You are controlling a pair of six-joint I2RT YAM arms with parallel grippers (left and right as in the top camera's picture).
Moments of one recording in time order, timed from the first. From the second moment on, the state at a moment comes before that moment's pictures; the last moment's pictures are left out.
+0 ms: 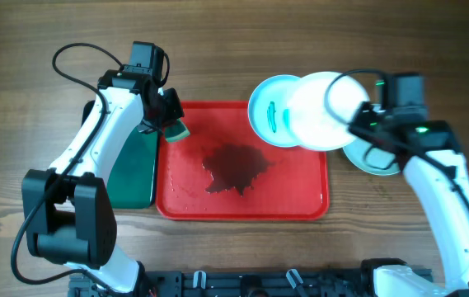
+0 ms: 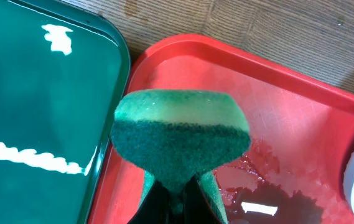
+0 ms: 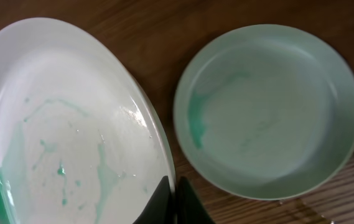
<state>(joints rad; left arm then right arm) -0.16 1.78 1.32 -0.88 0.07 -0.48 0.04 1.32 1.04 -0.78 0.07 0.51</state>
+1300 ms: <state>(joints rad) -0.16 1.78 1.32 -0.89 0.07 -0.48 0.16 1.71 1.07 -0.63 -0.17 0.35</state>
